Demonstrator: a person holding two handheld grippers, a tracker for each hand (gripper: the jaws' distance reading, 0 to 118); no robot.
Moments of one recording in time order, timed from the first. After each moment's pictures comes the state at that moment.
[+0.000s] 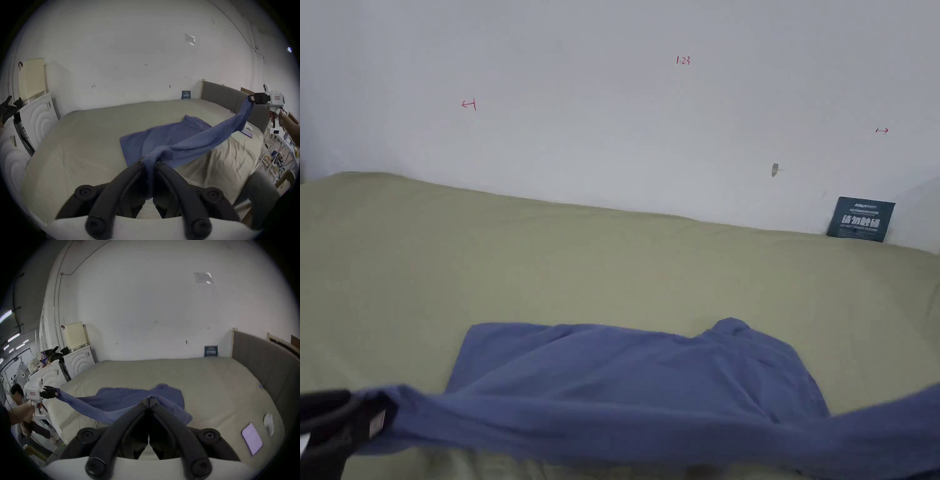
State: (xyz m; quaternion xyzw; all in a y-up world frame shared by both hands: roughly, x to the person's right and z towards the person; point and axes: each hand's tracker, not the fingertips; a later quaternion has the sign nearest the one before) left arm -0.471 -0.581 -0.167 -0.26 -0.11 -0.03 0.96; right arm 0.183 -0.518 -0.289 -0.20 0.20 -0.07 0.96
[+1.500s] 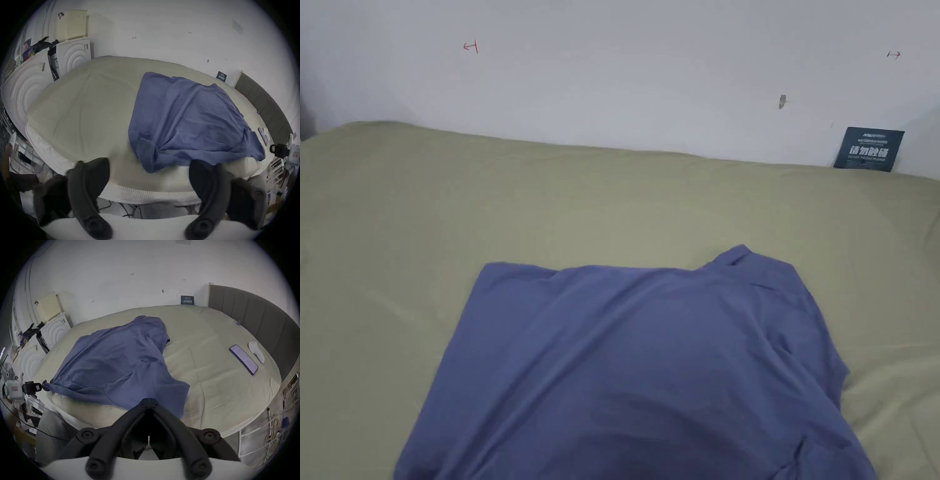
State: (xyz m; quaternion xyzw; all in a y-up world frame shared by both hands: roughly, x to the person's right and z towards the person) left arm -0.399 -0.668 -0.055 -0.40 0.07 0.10 0.91; right arm 0.161 -0.644 -0.172 -0.38 0.09 -0.04 0.92
